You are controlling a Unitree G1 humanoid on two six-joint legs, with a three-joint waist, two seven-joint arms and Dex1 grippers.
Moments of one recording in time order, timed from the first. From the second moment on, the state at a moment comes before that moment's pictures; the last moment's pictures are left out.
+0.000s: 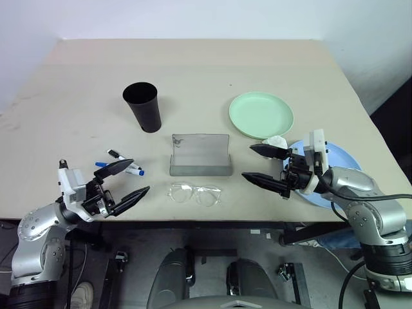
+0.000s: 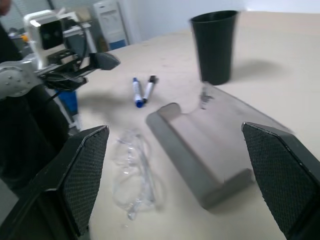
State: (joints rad) left arm 0.04 0.58 0.29 -0.10 -0.64 0.00 -1.16; right arm -0.24 -0.64 -0.13 -0.26 0.69 0.53 0.98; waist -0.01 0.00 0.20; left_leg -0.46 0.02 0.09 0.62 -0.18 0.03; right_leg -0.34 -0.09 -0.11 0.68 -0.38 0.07
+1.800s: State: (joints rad) left arm -0.13 0.58 0.17 -0.18 -0.62 0.26 -1.03; right arm -0.75 -0.97 -0.06 0.79 0.17 0.69 0.99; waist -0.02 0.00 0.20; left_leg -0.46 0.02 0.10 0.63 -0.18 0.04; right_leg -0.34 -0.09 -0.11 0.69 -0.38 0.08
